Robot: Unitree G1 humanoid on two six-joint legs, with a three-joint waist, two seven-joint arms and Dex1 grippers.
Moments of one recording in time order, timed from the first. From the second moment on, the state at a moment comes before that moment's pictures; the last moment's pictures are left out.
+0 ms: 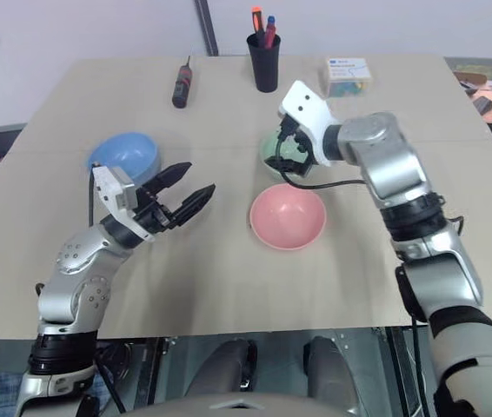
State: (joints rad) left arm -0.17 0.44 0.15 -0.24 -0.51 0.18 -0.75; right arm -1.03 -0.41 0.29 0.25 0.03 0.68 0.86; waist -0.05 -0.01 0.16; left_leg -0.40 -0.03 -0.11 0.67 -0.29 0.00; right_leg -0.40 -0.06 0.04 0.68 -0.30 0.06
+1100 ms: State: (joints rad) left arm -0.08 0.46 0.18 -0.26 -0.49 0.16 -0.73; right arm -1.08 -0.24 0.36 0.69 -0.13 0.35 0.80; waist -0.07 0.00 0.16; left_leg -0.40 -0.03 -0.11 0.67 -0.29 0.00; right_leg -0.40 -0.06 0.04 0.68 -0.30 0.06
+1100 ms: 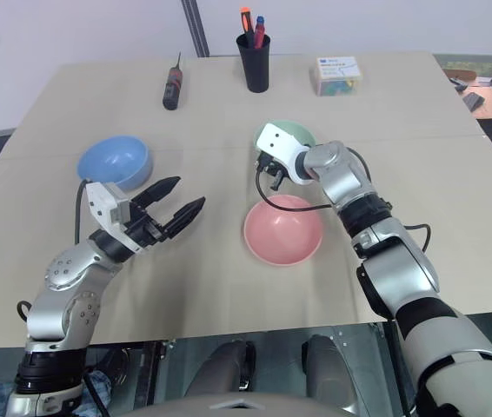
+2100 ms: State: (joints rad) left arm -0.21 0.49 0.12 -0.16 -0.50 0.15 -0.92; right arm -0.78 -0.80 0.21 -0.43 0.35 0.71 1.33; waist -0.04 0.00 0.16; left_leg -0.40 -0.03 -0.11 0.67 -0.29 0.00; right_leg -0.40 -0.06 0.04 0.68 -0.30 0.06
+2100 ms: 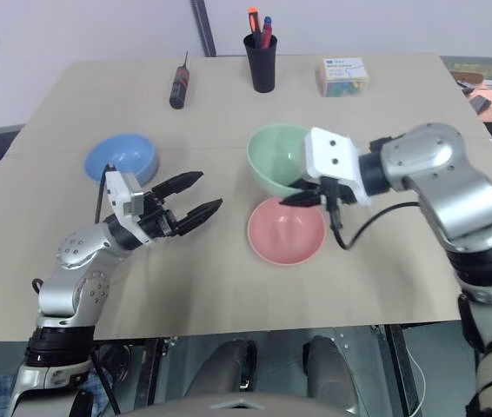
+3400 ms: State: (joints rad) left arm -0.43 0.63 0.06 -0.05 -0.12 0.28 -0.65; right arm -0.70 -0.91 -0.17 -0.37 0.79 0.91 1.13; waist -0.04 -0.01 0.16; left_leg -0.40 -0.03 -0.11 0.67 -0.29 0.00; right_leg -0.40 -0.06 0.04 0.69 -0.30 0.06
